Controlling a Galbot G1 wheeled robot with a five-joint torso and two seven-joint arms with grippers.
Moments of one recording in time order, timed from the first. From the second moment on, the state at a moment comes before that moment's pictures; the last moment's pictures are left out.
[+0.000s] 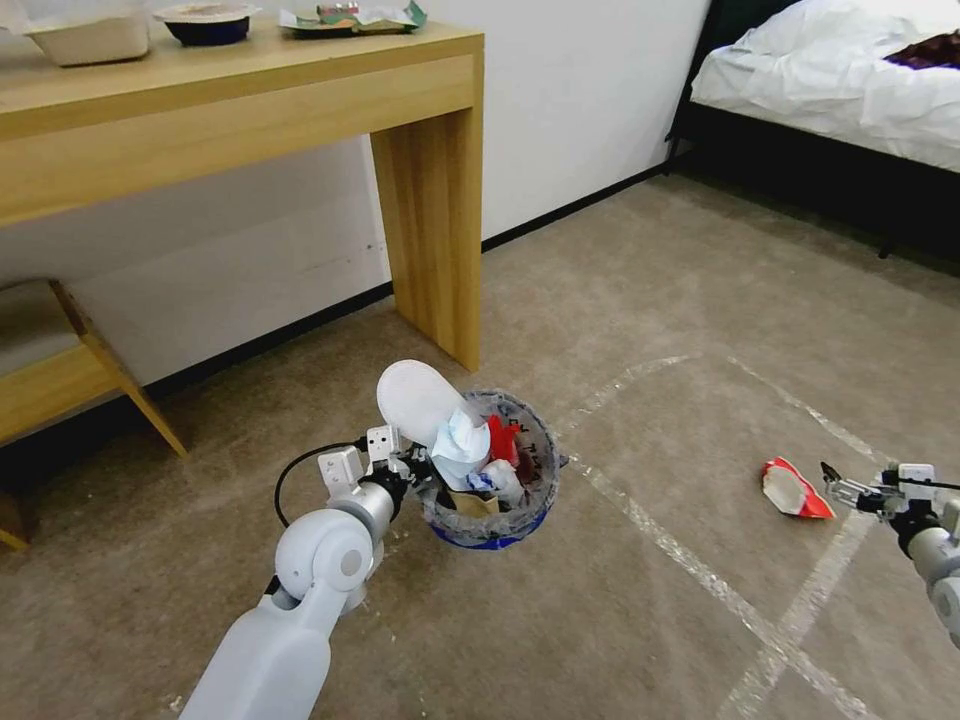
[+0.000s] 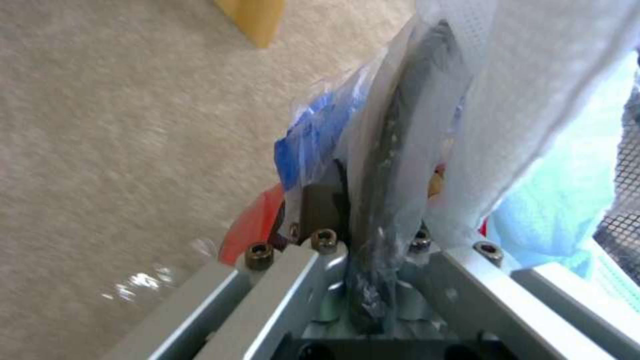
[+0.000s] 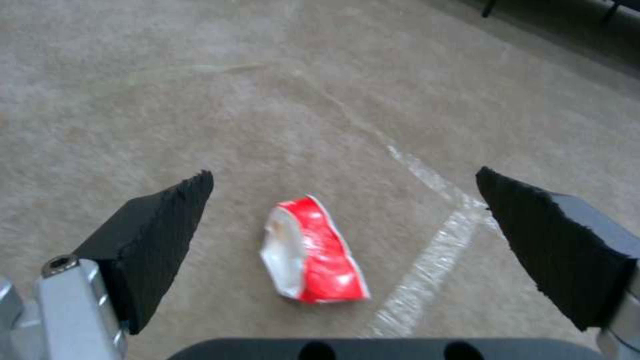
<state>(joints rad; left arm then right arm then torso) 1.12 -1.28 -0.26 -1.94 -0.81 0.57 -0.35 -1.32 0.82 0.79 1.38 0.58 -0.08 -0.11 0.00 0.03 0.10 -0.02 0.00</state>
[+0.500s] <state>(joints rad) 1.12 -1.28 -0.26 -1.93 -0.80 0.57 -0.35 -1.32 0.82 0.79 1.37 0.58 -0.07 -0.12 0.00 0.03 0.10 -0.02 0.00</state>
